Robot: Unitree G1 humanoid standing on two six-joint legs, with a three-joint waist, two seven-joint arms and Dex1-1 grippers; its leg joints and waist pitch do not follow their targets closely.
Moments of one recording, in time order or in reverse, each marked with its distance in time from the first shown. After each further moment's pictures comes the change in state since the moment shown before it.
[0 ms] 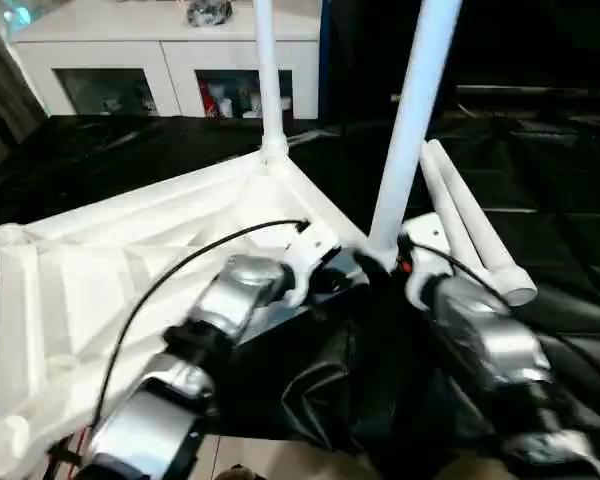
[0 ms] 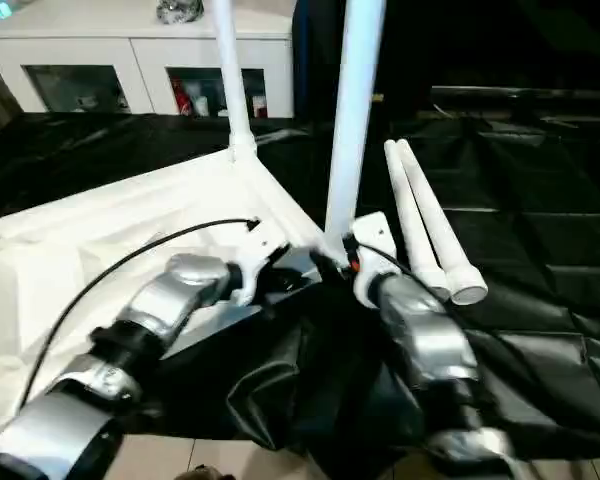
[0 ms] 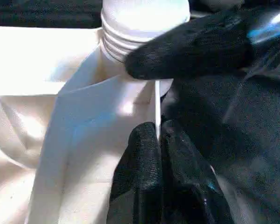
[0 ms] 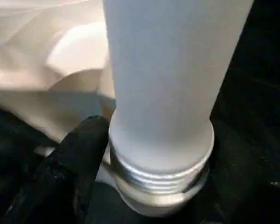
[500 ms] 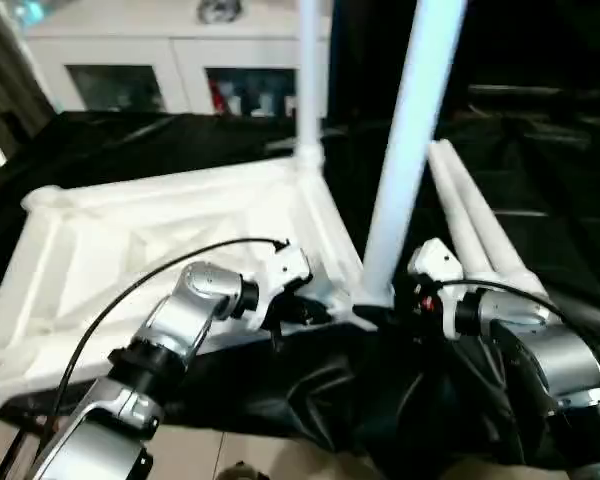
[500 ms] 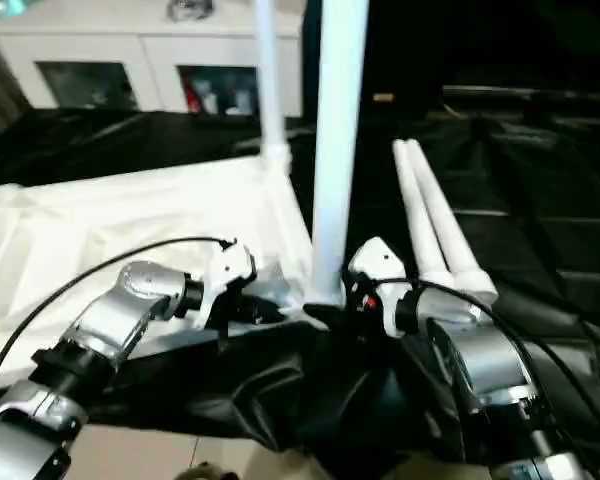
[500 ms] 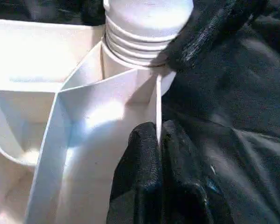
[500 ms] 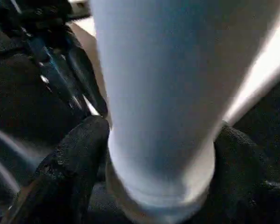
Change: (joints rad) left arm 0.119 0.150 -0.061 -0.206 -0.046 -0.022 -0.294; right arm 0.062 -0.184 0.078 -0.144 0.086 0.004 0.369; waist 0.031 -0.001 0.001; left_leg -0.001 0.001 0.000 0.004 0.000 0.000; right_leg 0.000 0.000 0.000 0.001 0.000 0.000
